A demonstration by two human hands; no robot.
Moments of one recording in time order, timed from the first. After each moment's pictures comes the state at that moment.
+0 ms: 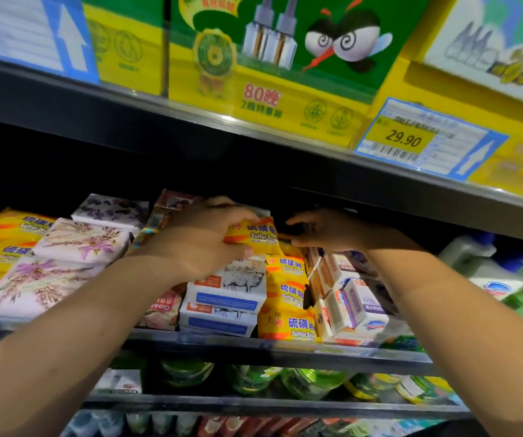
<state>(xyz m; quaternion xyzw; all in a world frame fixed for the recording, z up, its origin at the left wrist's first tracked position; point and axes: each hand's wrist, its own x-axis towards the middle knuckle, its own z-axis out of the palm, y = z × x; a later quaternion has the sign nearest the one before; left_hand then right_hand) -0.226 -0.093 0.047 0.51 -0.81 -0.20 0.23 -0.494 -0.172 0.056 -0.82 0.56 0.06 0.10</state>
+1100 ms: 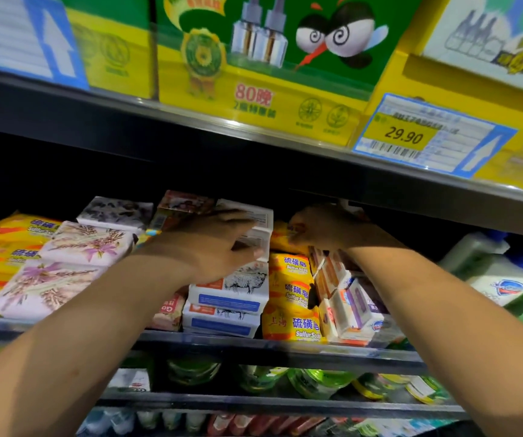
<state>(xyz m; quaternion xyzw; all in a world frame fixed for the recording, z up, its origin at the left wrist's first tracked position) -0.234 -0.101 0.042 0.52 -0.84 -0.14 0.07 -0.478 -0.183 0.046 -0.84 0.53 0.08 0.00</state>
